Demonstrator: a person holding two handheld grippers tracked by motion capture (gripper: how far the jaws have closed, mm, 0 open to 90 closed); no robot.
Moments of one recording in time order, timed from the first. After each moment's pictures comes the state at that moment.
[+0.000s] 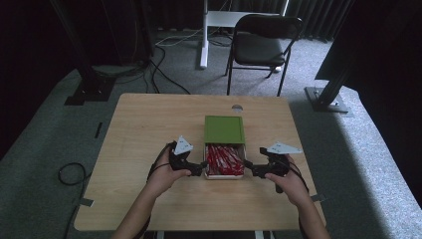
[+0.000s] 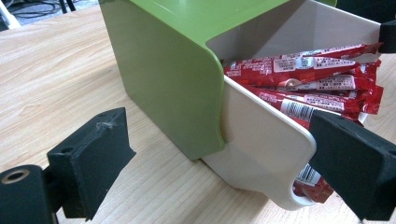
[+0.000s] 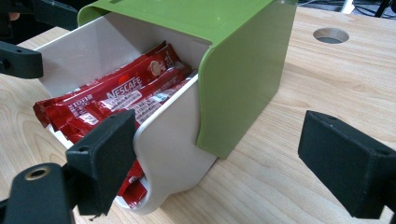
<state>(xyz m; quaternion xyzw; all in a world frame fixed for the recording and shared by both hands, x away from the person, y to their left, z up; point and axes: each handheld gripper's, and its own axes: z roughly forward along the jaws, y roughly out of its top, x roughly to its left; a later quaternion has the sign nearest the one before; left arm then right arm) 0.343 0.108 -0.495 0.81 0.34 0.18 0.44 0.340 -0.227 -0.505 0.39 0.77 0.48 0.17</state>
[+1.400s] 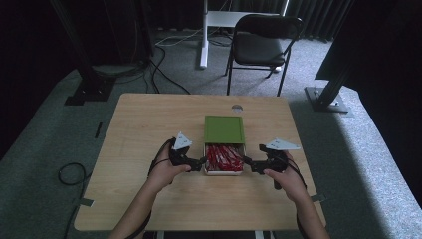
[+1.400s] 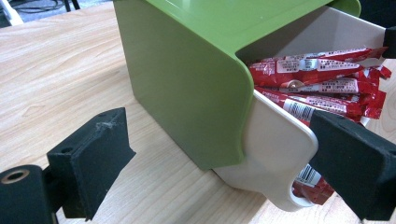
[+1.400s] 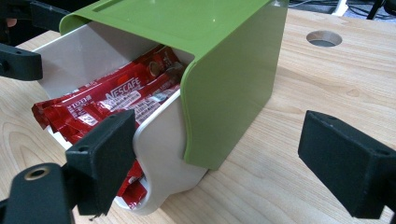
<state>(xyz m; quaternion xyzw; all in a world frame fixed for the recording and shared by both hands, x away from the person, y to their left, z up) 0.357 0.110 -0.497 0.80 0.36 0.18 0.45 0.352 -0.225 -0.505 0.40 0.76 0.48 0.17</state>
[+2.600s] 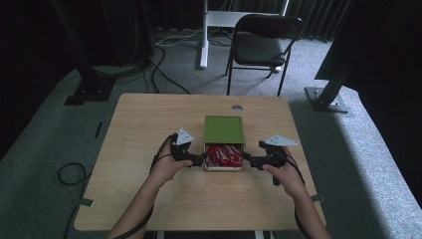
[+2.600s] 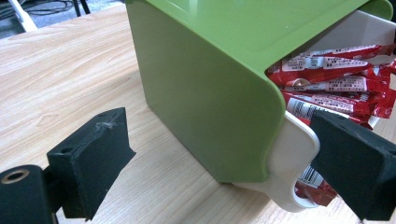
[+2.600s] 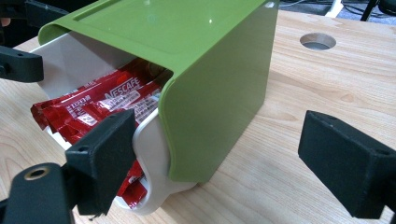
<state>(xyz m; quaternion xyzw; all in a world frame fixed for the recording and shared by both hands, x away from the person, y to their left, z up) 0.372 0.106 -0.495 0.80 0.36 0.19 0.44 0.365 -0.224 -0.504 0.41 0.76 0.48 0.17</state>
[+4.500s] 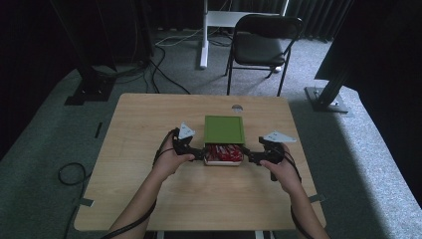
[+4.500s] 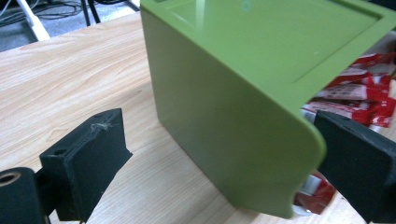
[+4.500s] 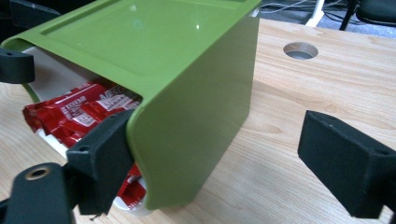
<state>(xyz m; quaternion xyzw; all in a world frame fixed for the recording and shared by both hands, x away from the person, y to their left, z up) 0.388 0.102 -0.491 0.79 0.37 0.20 0.44 0.378 -0.219 -0.504 0.42 0.75 0.48 0.20</state>
